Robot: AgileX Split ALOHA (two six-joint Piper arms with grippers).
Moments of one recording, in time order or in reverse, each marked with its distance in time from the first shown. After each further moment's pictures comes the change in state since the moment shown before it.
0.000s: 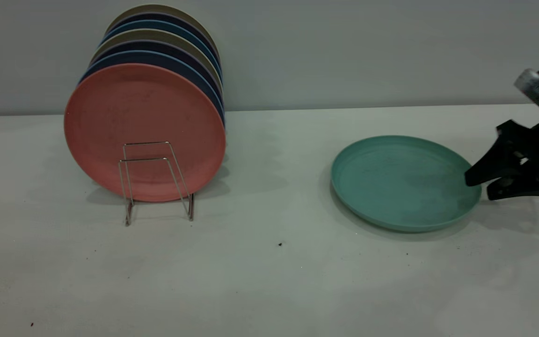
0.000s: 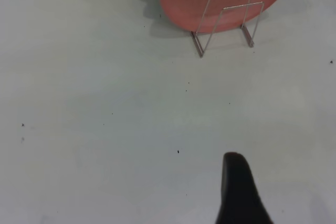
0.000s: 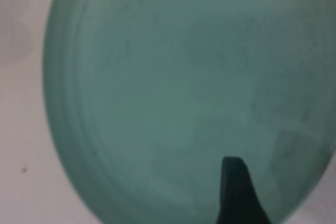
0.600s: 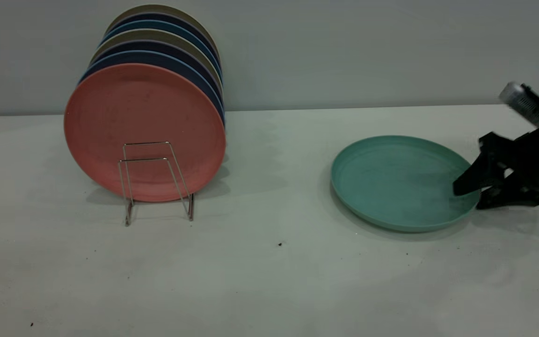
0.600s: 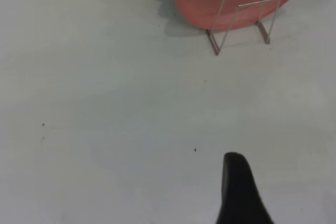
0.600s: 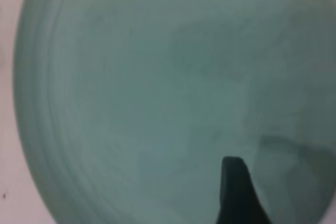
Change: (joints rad) left arm 0.000 0.000 0.000 0.049 0.000 0.000; right arm 0.035 0.044 -0.002 0.064 -0.051 -0.001
